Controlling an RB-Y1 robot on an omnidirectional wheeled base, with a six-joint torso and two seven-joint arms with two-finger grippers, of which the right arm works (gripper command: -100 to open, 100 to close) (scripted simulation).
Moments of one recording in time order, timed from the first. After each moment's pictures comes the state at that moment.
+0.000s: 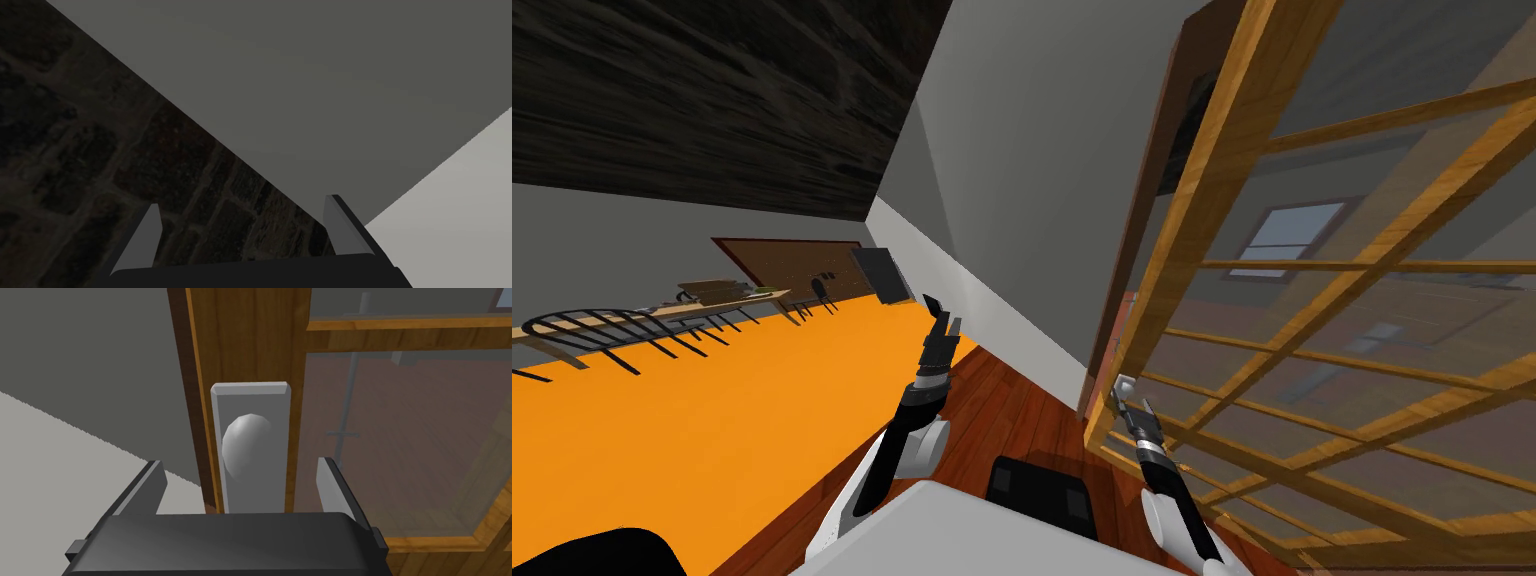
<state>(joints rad) -0.08 -0.30 0.20 -0.57 -0.54 -0.92 -1.55</state>
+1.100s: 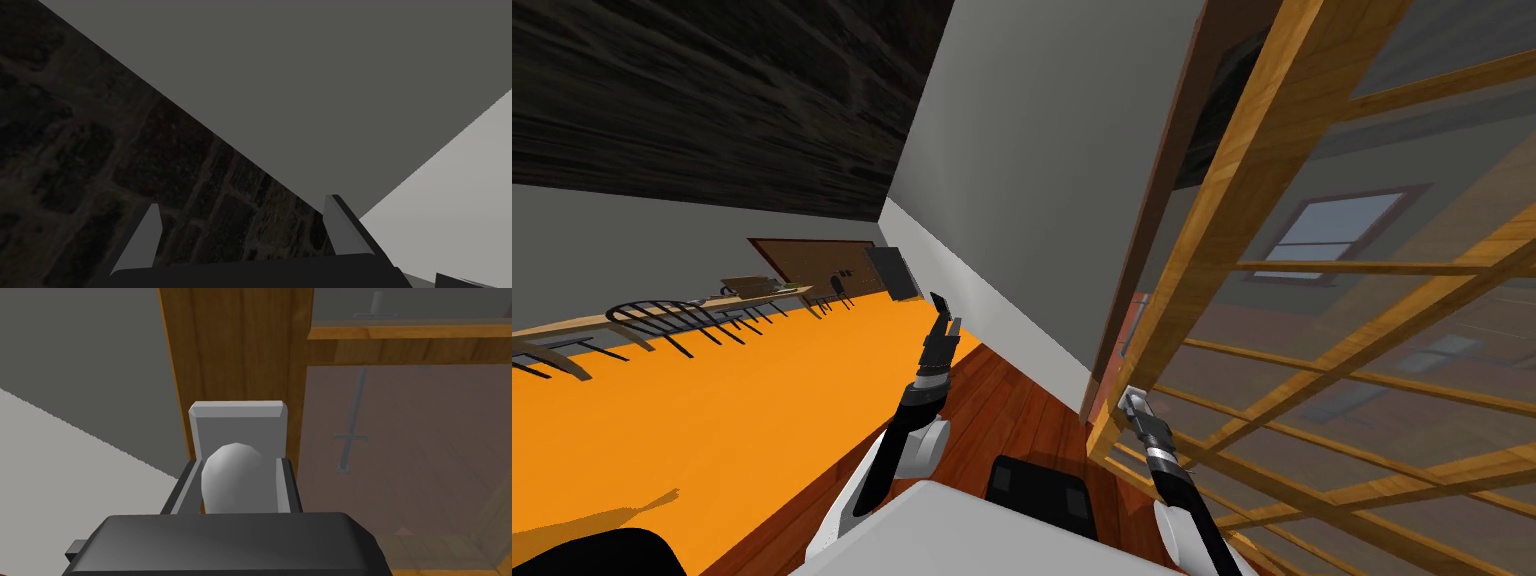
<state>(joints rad) -0.05 -0.34 0.20 -0.59 -0.54 -0.93 -1.58</state>
